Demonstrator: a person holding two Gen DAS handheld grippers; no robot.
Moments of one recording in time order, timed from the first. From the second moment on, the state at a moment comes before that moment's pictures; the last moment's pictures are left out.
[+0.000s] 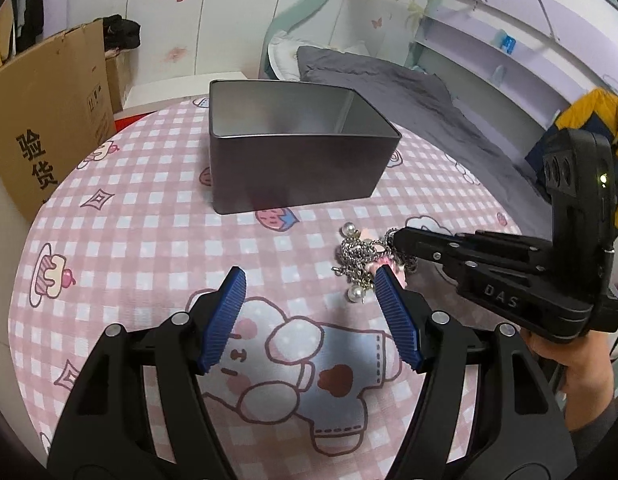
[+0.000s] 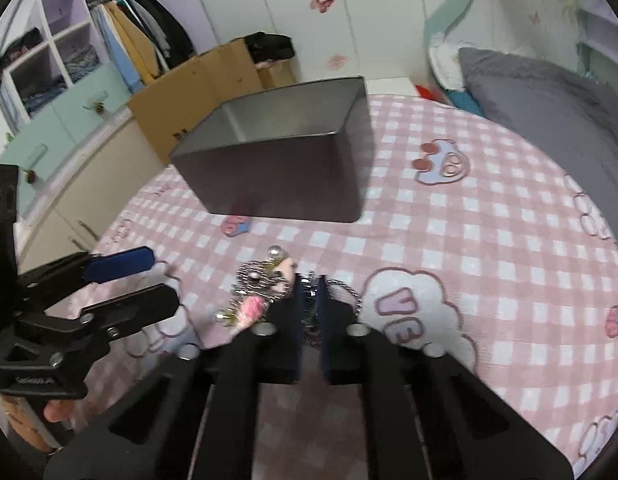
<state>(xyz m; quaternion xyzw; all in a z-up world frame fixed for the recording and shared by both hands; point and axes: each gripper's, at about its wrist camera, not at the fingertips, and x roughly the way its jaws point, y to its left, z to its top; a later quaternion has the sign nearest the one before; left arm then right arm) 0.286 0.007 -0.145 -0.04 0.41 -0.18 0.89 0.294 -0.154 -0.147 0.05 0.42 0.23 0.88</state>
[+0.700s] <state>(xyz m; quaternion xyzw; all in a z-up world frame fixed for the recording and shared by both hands) 0.269 -0.050 -0.144 0.04 0.39 -0.25 0.89 0.235 -0.233 -0.074 0.11 0.31 0.20 0.92</state>
